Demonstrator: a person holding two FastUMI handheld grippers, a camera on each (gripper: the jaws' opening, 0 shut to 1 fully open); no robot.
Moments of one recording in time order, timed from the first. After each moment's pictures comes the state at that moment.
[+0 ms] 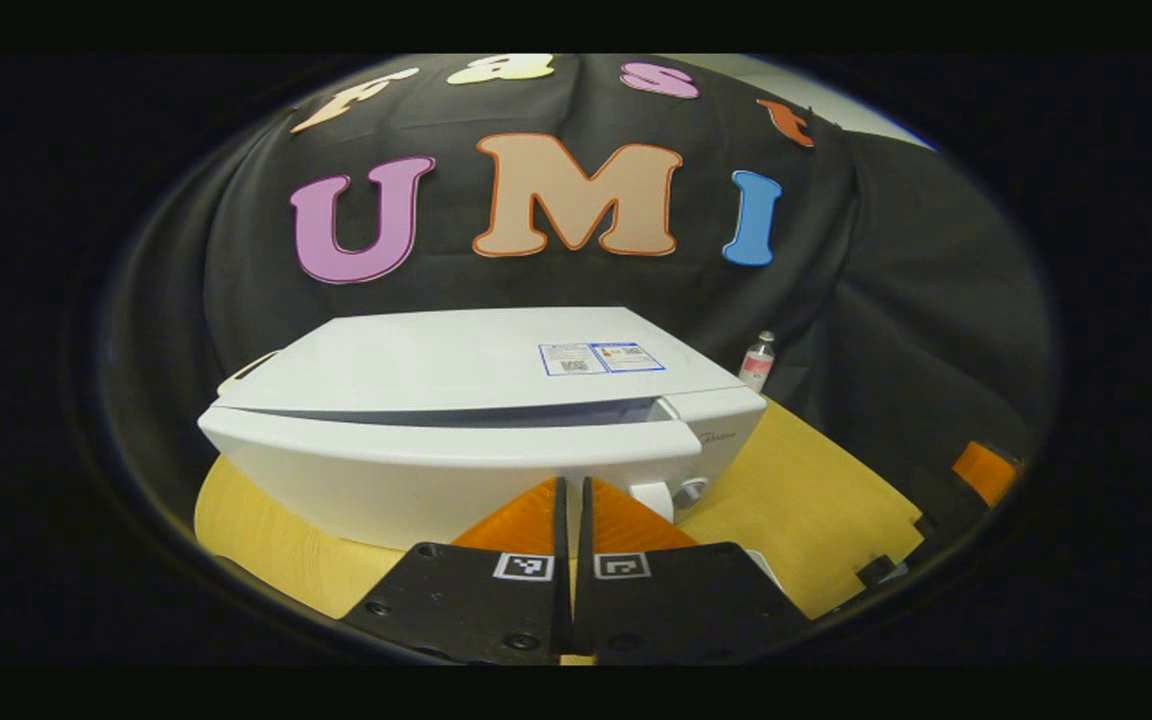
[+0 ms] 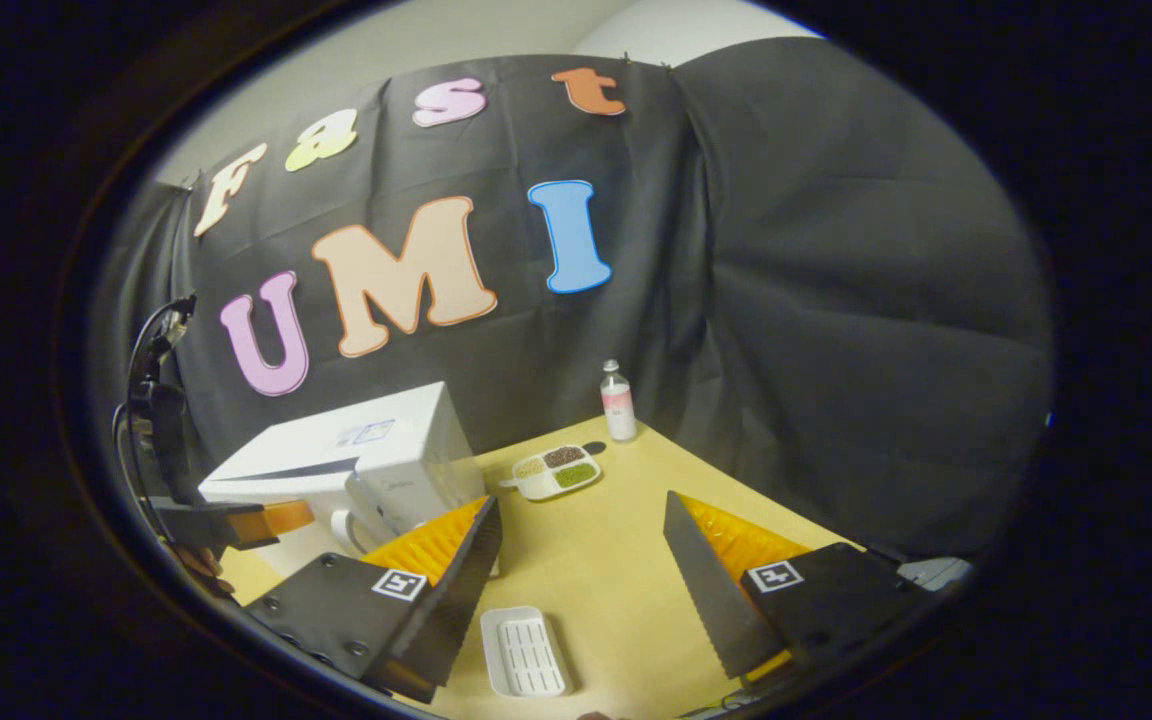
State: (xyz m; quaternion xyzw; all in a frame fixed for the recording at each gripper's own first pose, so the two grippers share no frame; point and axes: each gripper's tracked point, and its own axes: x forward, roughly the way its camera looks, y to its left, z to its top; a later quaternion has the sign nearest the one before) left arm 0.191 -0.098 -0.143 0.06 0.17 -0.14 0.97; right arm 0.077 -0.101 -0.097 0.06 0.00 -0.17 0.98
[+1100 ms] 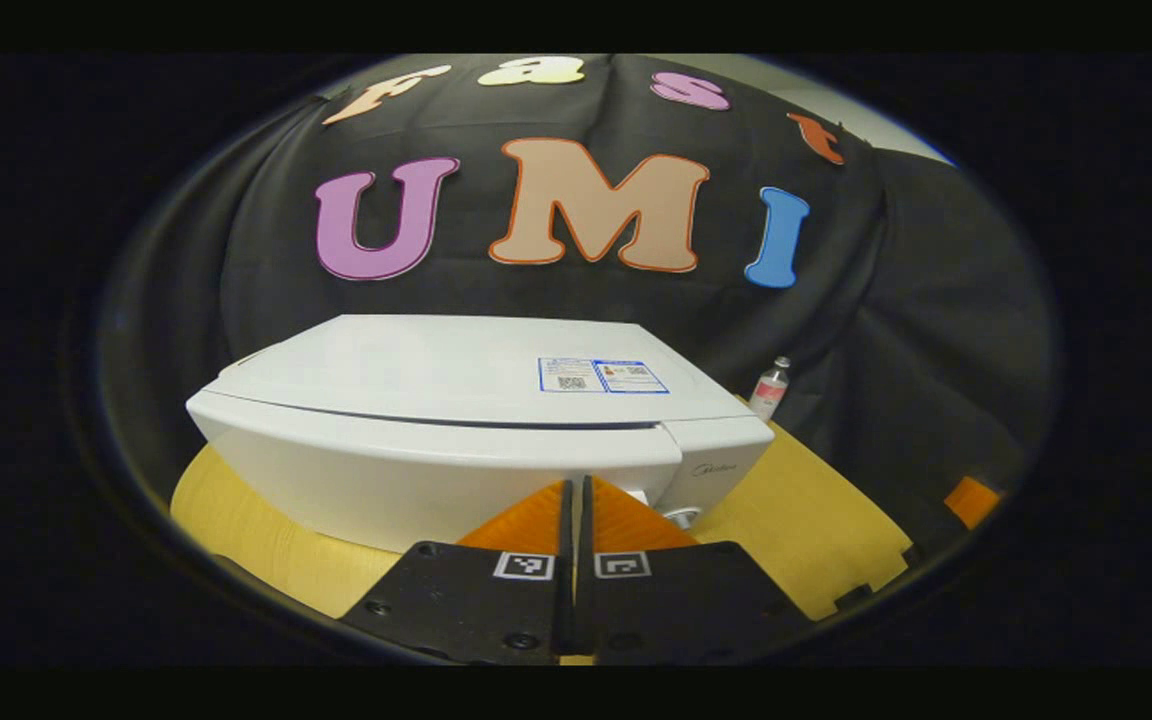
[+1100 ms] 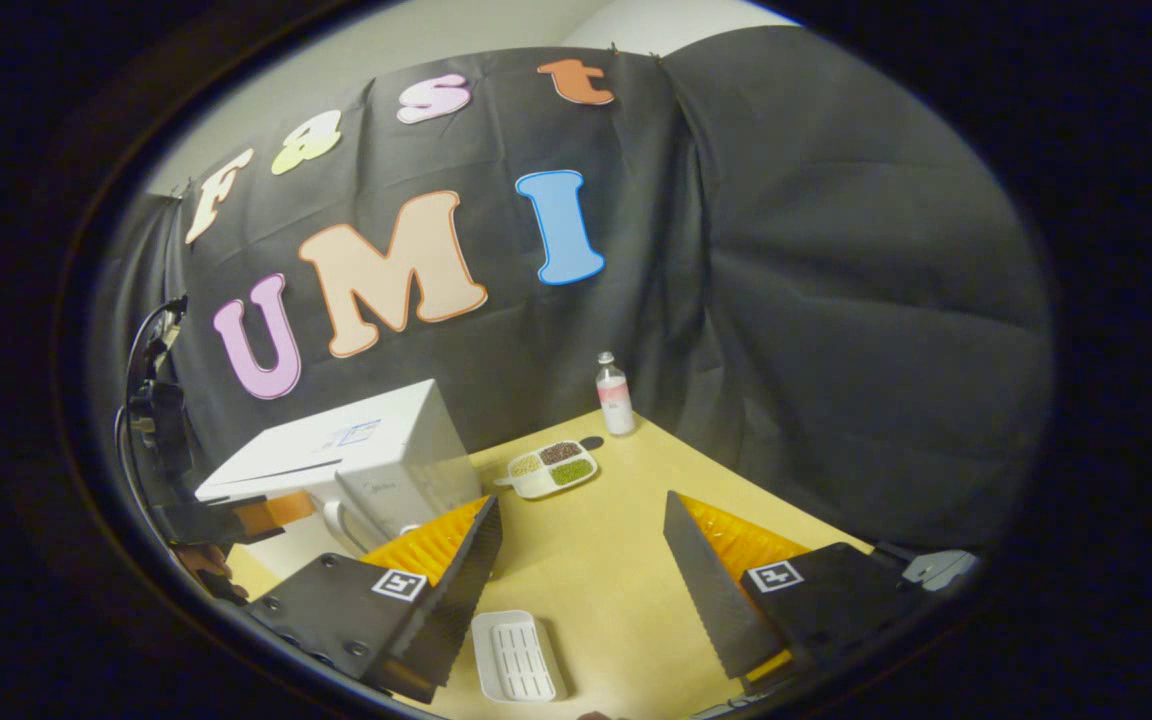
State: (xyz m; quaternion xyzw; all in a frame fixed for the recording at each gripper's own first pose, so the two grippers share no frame) left arm 0.207 -0.110 -0.147 0.02 0.14 -0.10 0.98; right arm 0.092 -0.113 -0.107 0.07 0.02 -0.16 0.98
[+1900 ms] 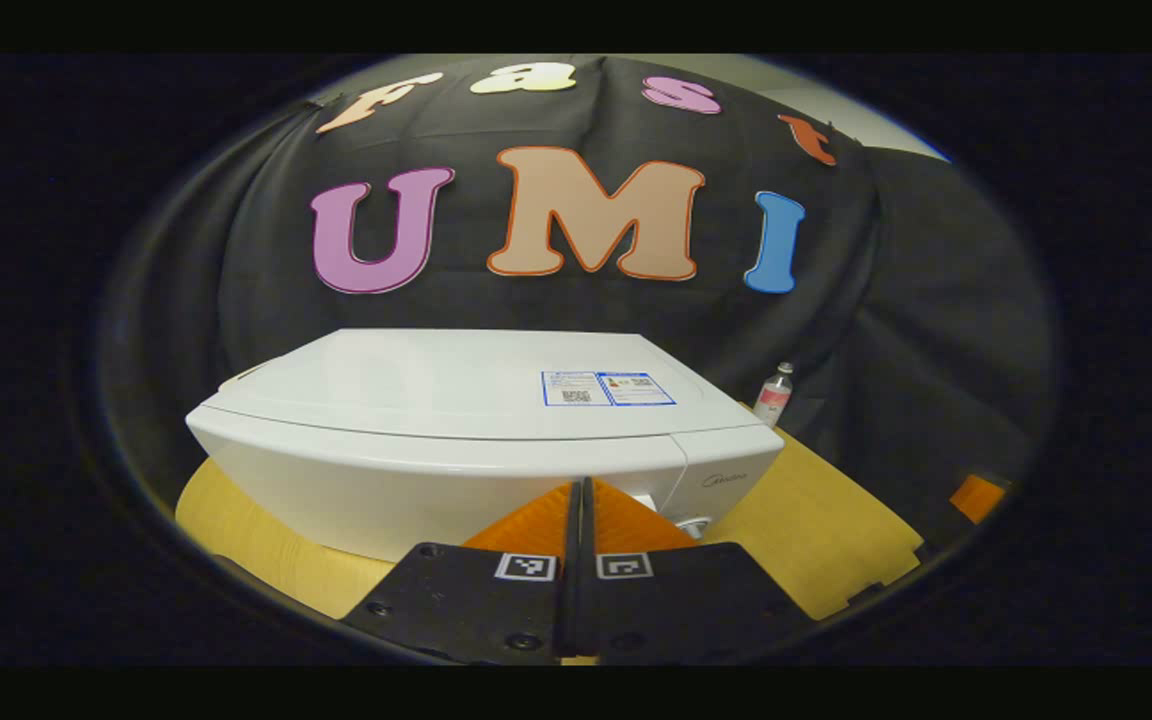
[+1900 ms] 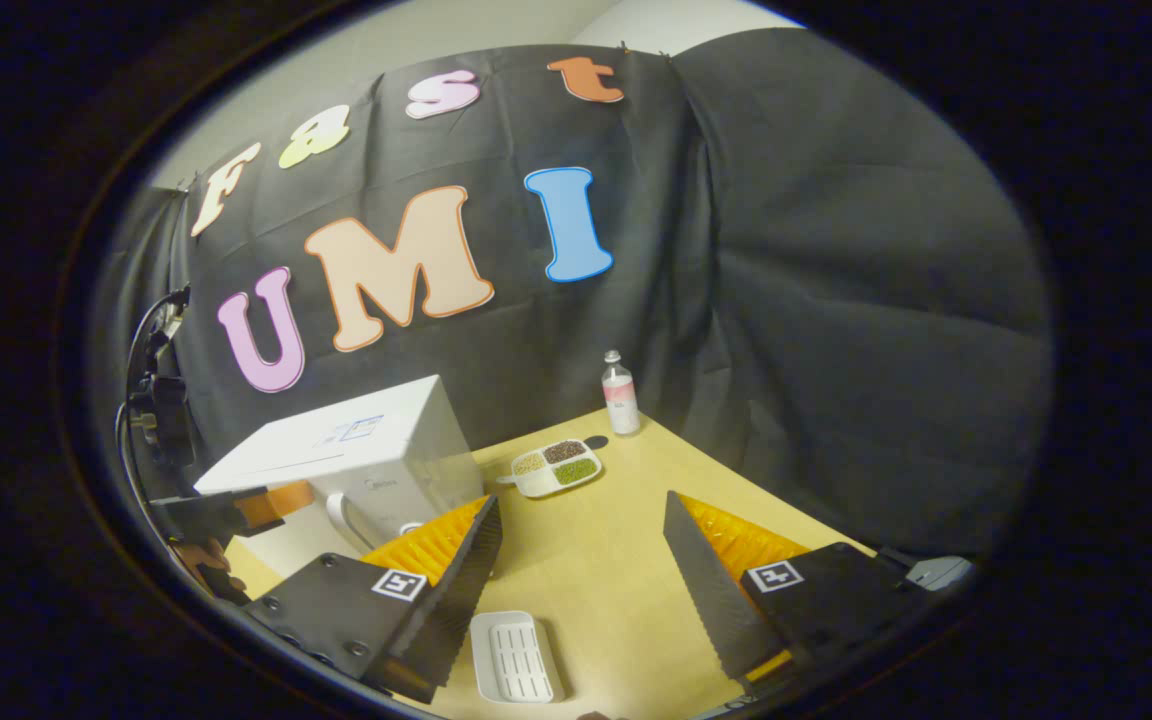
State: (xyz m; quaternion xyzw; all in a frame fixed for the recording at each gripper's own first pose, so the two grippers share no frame) left arm 0.217 -0.108 -0.138 0.03 0.13 -0.11 0.99; right arm 0.097 -0.110 -0.107 0.06 0.02 -0.15 0.99
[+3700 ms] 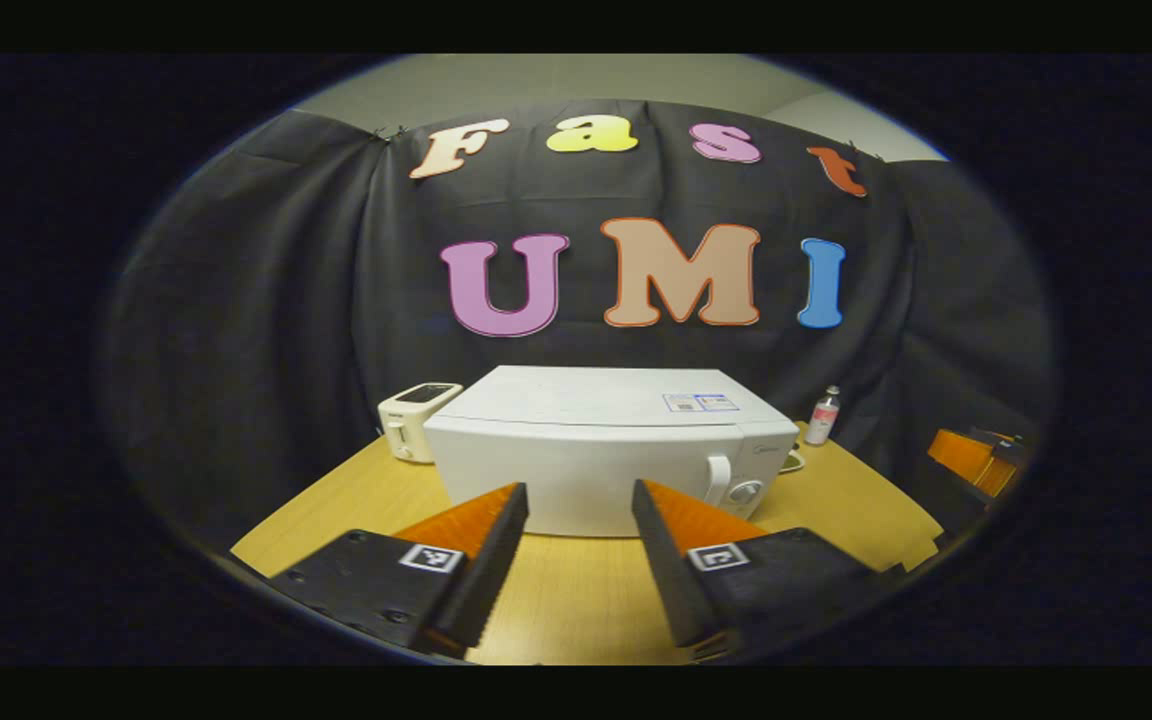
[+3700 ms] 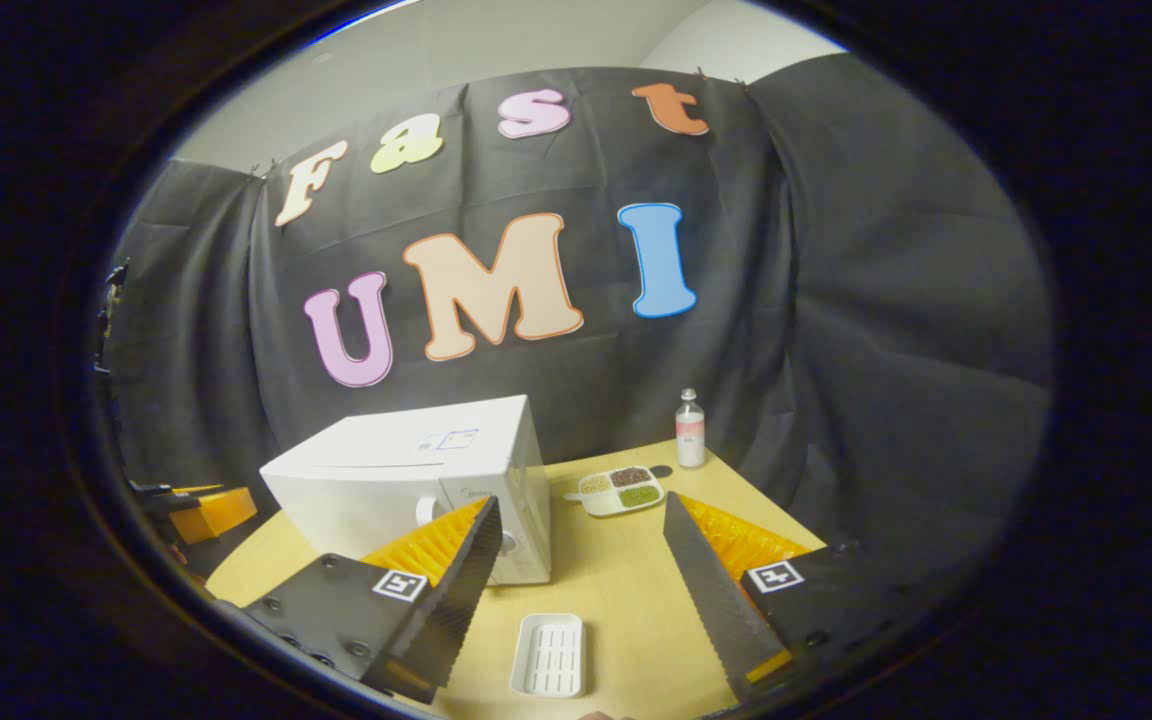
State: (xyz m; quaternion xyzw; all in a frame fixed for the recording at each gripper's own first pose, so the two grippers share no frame) left arm 0.069 0.012 -0.077 0.04 0.05 0.04 1.00; right arm 0.079 -0.045 -0.064 0.00 -0.02 -0.05 1.00
